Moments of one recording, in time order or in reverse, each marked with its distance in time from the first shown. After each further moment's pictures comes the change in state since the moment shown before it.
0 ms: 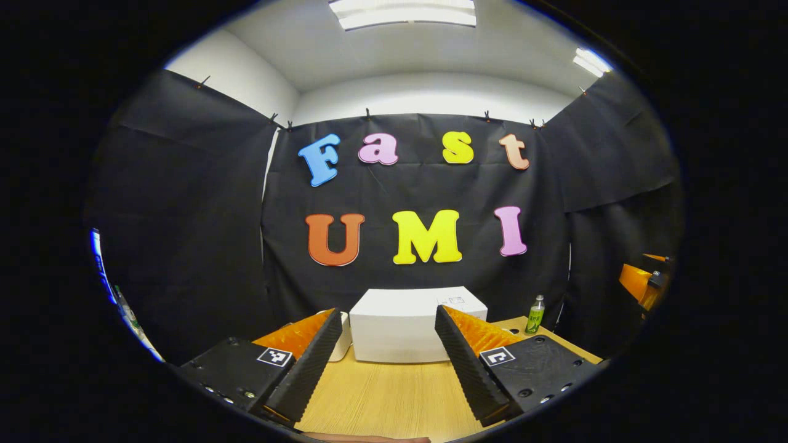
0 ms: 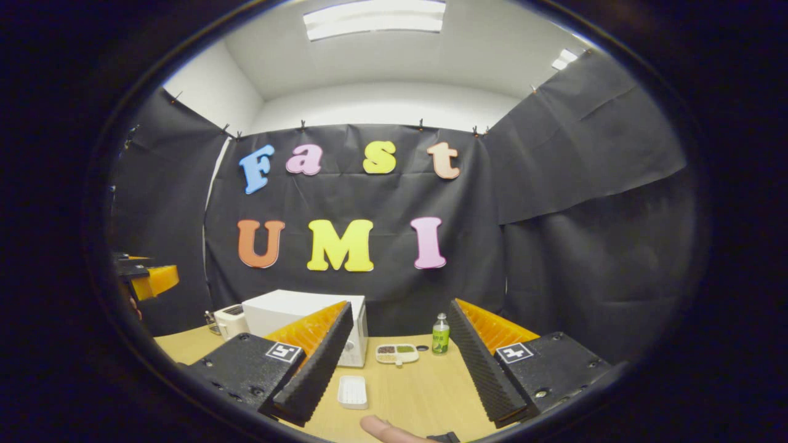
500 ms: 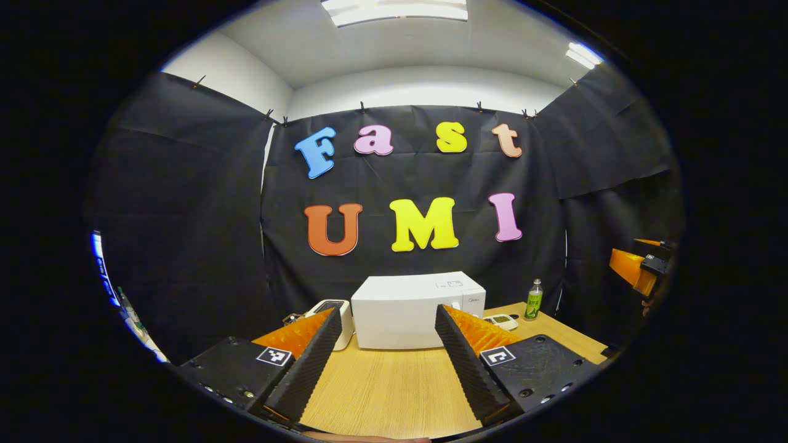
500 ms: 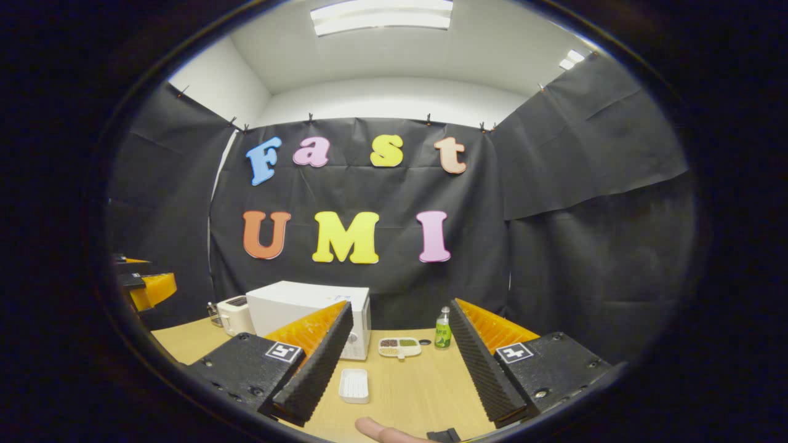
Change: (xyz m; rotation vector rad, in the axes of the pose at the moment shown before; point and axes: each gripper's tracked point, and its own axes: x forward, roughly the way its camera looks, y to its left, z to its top) left arm -0.016 -0.008 -0.030 0.048 0.046 -0.039; right arm -0.004 0.009 -0.020 -0.010 0.035 0.029
